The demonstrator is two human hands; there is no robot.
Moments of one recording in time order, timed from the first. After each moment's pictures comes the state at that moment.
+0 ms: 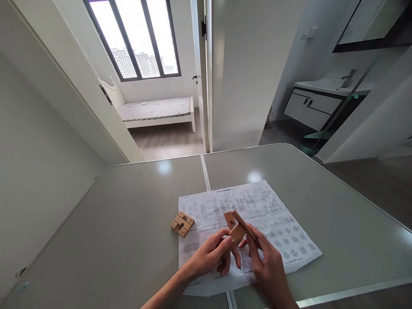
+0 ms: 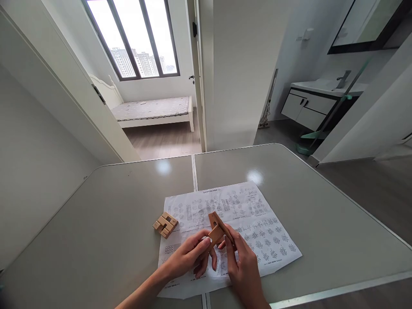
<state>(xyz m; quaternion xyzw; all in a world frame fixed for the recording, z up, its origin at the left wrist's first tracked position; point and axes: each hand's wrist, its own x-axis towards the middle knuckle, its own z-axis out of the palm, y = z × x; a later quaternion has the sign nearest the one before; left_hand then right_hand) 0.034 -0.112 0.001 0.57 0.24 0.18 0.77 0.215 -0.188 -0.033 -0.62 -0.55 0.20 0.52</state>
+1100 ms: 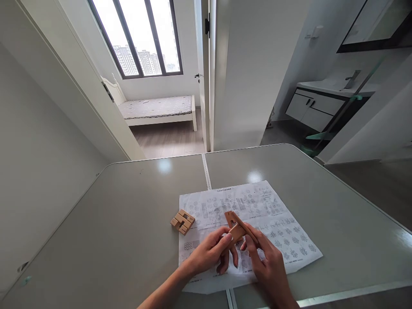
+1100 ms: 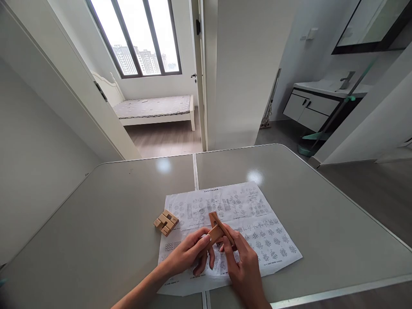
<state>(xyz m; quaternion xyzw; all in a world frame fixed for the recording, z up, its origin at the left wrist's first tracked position) 0.033 -0.109 0.001 0.56 0.25 0.19 0.77 0.217 -0.188 -0.031 -0.59 -0.57 0.19 0.53</state>
